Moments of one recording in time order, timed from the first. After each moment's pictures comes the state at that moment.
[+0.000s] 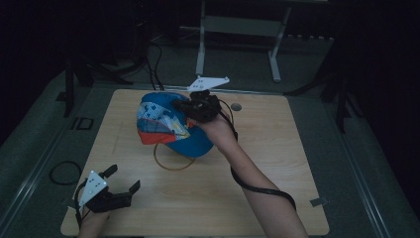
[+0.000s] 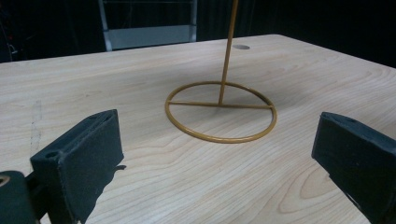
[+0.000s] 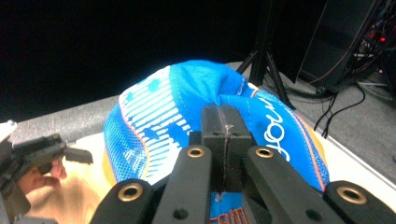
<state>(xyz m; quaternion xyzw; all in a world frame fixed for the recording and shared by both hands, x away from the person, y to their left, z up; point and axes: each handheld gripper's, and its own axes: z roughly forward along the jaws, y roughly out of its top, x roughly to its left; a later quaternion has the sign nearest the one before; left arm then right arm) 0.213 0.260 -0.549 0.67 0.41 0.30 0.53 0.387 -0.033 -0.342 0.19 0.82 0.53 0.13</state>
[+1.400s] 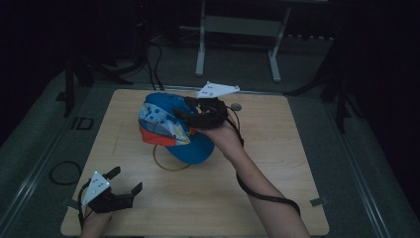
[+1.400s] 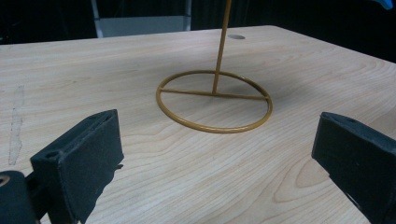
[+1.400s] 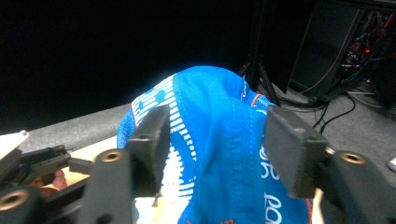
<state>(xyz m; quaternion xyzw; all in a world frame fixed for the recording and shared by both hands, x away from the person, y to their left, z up) 0.215 0.258 -0.558 0.68 0.42 0.28 0.53 0.375 -0.051 -0.348 0.20 0.80 0.55 0.14</state>
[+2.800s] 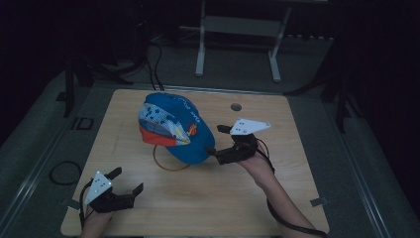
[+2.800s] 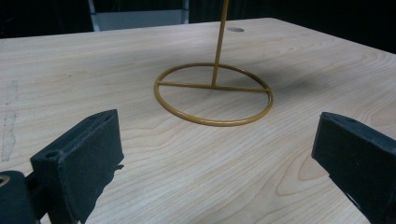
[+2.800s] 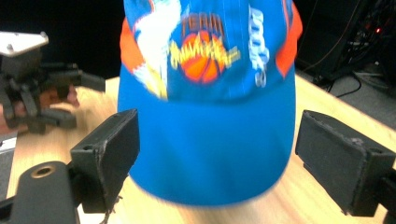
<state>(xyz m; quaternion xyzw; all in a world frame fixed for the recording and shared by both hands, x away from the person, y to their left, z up) 0.218 0.257 -0.563 0.69 0.42 0.28 0.53 0.345 -0.139 -0.425 0.18 0.81 0.53 0.13</state>
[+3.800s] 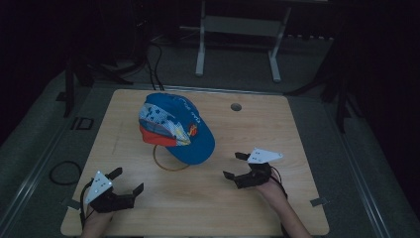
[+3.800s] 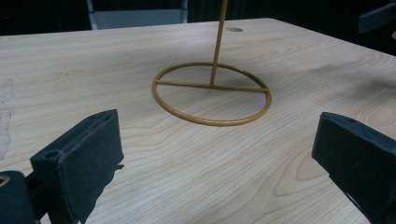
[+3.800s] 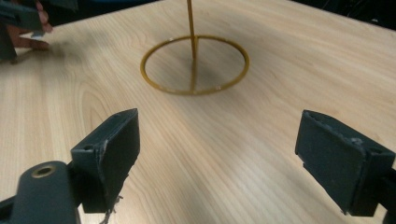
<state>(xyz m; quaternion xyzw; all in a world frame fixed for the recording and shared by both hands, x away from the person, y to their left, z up) 0.219 0.257 -0.564 0.69 0.42 0.27 0.53 0.330 -0.202 -0.528 0.22 0.82 0.51 0.12</state>
